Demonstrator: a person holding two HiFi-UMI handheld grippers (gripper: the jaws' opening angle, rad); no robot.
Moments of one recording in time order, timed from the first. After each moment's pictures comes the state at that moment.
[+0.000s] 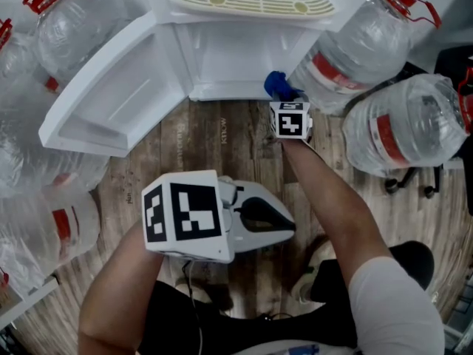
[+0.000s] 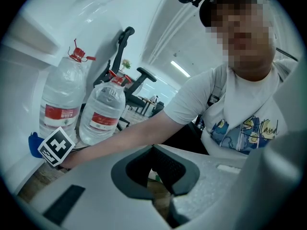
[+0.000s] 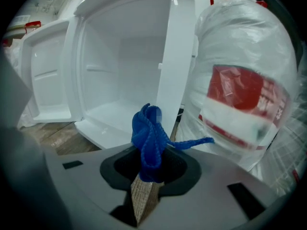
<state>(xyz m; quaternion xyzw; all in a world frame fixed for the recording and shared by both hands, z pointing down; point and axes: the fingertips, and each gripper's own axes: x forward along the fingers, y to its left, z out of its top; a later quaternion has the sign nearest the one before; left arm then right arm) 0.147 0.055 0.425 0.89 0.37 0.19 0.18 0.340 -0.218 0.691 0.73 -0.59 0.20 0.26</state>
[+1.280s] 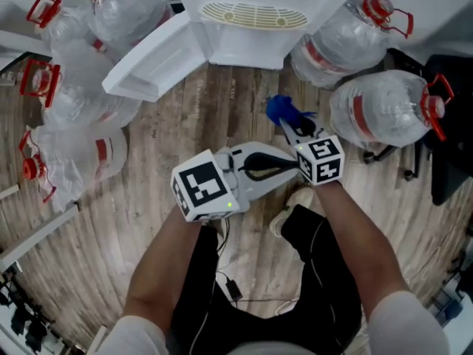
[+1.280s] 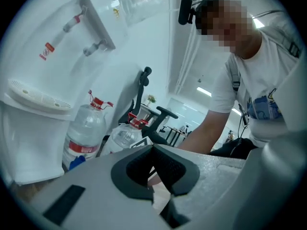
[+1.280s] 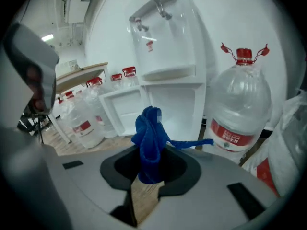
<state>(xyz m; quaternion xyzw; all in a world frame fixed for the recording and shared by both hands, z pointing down) 0.189 0.051 0.268 0.96 0.13 0.05 0.25 0.236 -0.035 0.461 0.55 -0.76 0.27 0.23</state>
